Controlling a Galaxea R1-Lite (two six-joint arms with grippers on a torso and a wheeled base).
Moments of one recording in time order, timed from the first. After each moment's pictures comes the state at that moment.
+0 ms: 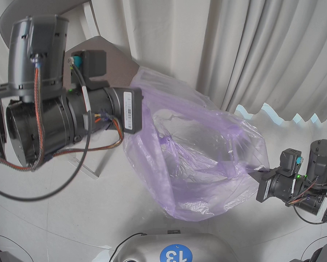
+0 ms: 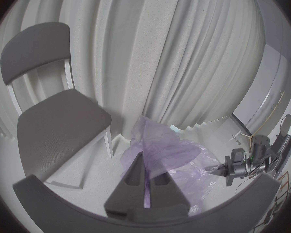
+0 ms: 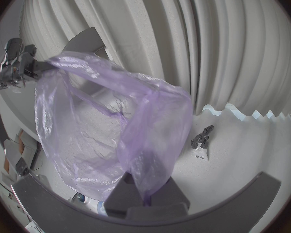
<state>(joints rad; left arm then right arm) -0.82 1.48 -1.13 -0.11 0.30 -0.13 0.63 1.43 -0.39 -0.71 -0.15 0.20</state>
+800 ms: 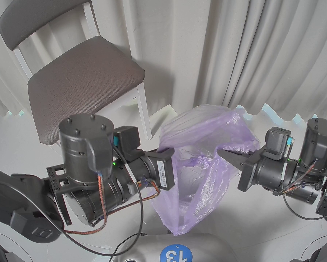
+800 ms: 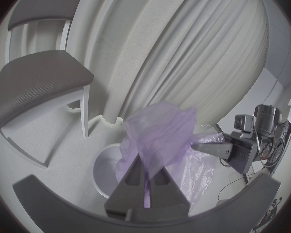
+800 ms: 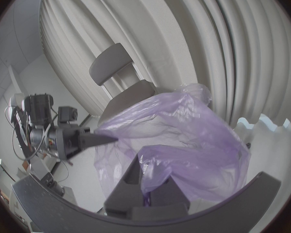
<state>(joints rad) -0.87 1.66 -0.74 -0.69 0.19 -0.32 0.74 1.56 -0.54 -0.87 -0.01 0.25</state>
